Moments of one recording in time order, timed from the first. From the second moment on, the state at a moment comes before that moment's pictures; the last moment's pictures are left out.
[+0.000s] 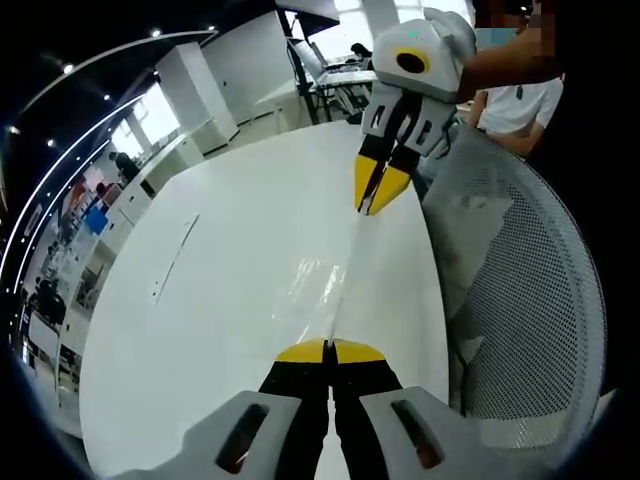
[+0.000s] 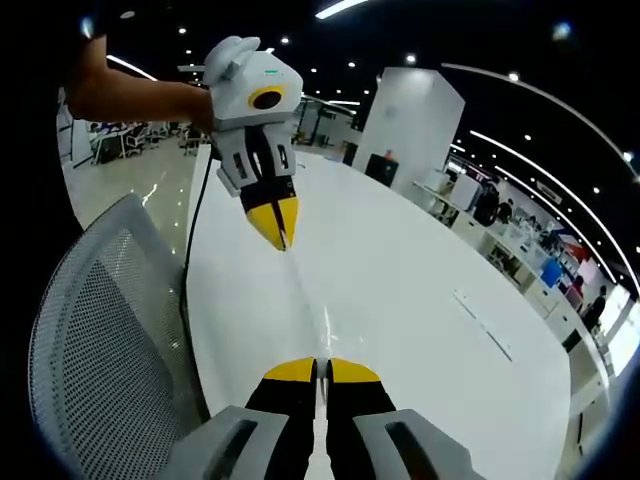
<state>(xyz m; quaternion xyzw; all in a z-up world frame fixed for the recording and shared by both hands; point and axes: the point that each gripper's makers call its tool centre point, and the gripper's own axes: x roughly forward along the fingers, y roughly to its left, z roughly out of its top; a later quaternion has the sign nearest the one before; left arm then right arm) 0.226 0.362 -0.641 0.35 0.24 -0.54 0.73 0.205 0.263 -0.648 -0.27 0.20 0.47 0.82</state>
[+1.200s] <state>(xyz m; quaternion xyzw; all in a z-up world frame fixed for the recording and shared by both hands) 0.214 0.350 -0.630 0.37 0.19 -0.59 0.70 0.210 0.244 -0.641 -0.27 0.22 0.46 0.82</state>
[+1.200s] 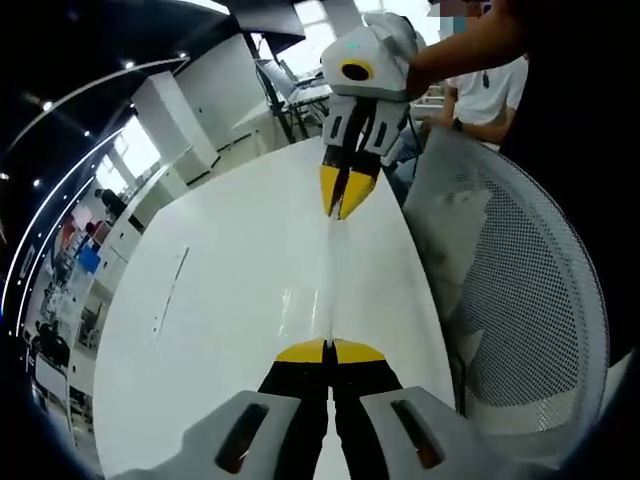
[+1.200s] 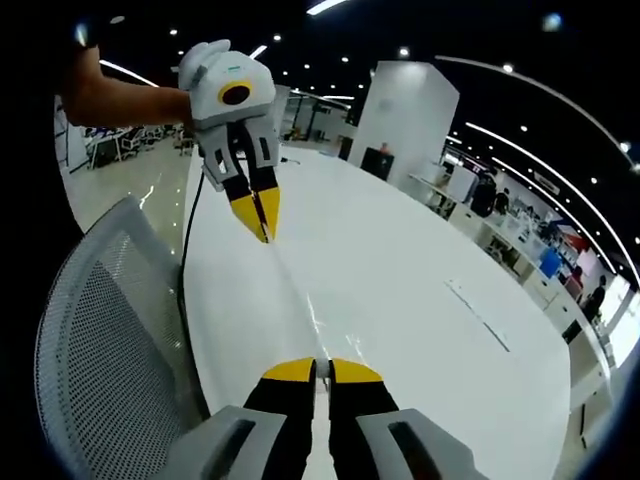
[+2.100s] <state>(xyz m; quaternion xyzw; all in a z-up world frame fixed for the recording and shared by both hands) 0.209 0.344 -0.629 0.37 0.18 -0.59 0.70 0.211 0.266 -0.614 -0.27 0.22 0.51 0.78</state>
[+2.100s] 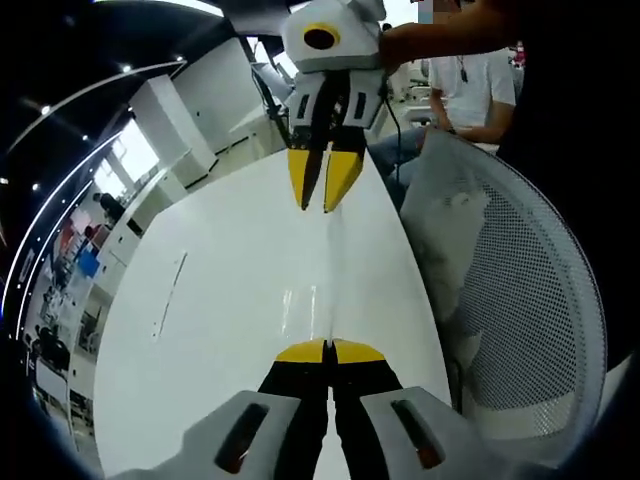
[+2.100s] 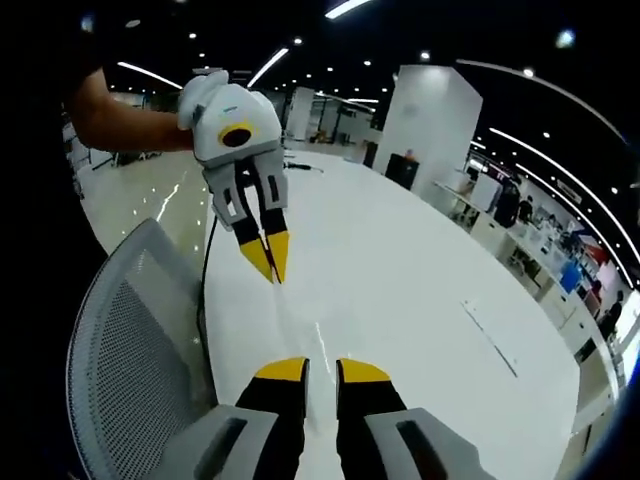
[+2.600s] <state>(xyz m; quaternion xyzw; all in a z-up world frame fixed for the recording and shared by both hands) 0.209 0.339 -0.626 0.36 0.18 -0.59 0.70 0.206 0.281 -0.637 -0.26 0.24 0.53 0.77</state>
